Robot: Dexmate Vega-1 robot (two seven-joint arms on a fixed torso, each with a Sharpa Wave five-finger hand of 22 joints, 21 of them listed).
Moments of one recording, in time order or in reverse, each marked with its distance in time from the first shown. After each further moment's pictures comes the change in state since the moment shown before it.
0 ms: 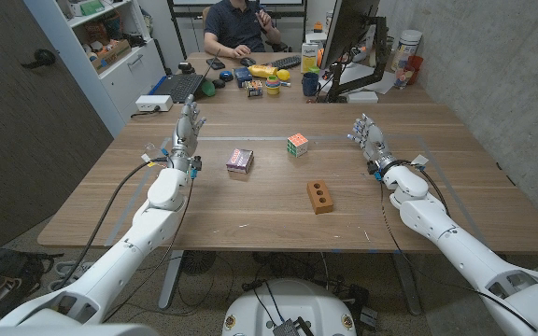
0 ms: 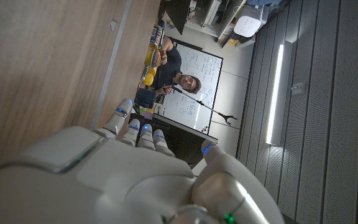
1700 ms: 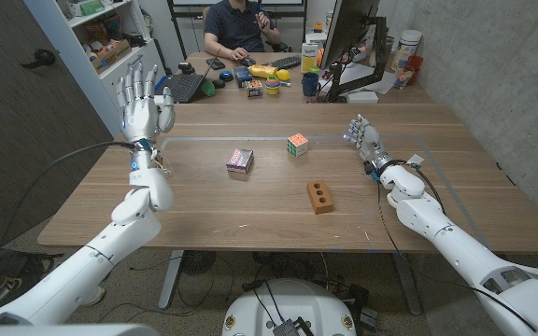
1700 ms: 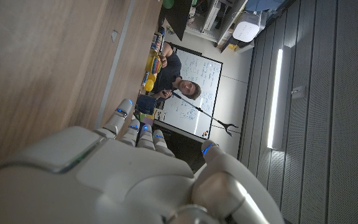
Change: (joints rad) left arm 0.103 0.228 0.040 -0.375 1.146 0.956 0.619; left_hand 0.155 0.056 0.245 -0.043 -0.028 0.085 -0.007 -0.009 0.014 -0.029 -0.072 -0.024 0.023 -0.023 -0.048 -0.074 0.000 -0.045 0.086 -0.067 -0.001; right arm 0.021 0.016 -0.015 0.032 -0.002 0.002 0.026; right_hand 0.000 0.000 -0.009 0.000 0.000 -0.006 0.006 0.000 0.000 -0.004 0.003 0.000 0.000 0.000 0.000 0.000 0.000 0.000 0.000 -0.012 0.000
